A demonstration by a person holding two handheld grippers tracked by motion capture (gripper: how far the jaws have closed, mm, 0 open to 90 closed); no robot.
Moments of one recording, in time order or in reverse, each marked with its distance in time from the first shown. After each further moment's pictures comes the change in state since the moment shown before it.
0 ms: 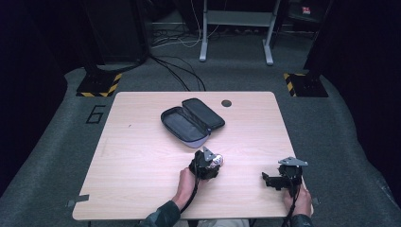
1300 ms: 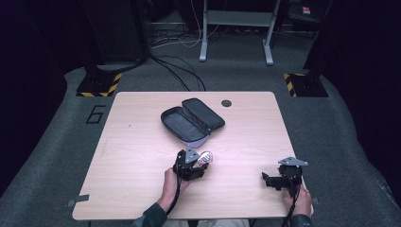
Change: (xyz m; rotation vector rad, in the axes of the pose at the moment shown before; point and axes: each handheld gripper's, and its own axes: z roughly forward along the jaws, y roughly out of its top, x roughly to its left) left arm 0.026 -0.014 -0.057 -0.121 -0.019 -0.009; right arm 0.000 0.000 0.000 0.001 0.000 0.000
